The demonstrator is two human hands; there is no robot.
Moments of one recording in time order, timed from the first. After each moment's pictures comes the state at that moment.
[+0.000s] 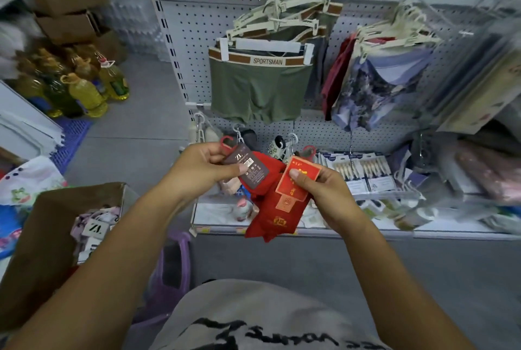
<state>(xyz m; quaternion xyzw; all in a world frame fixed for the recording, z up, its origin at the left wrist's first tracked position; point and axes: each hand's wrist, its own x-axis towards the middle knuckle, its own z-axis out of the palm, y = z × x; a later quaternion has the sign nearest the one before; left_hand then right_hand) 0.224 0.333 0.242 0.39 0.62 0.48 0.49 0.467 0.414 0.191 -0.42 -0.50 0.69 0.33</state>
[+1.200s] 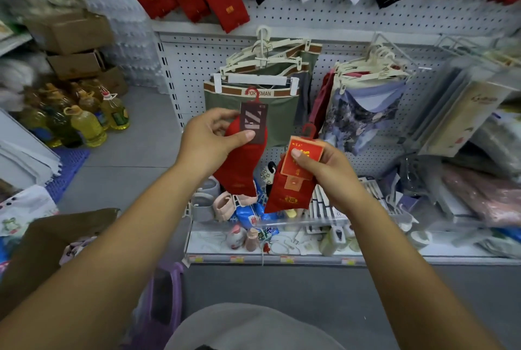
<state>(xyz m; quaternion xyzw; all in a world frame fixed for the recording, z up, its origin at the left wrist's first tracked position) 0.252 0.380 0.303 0.46 0.64 0.56 0.26 0.480 0.448 0.268 -0.40 -0.57 0.62 0.36</state>
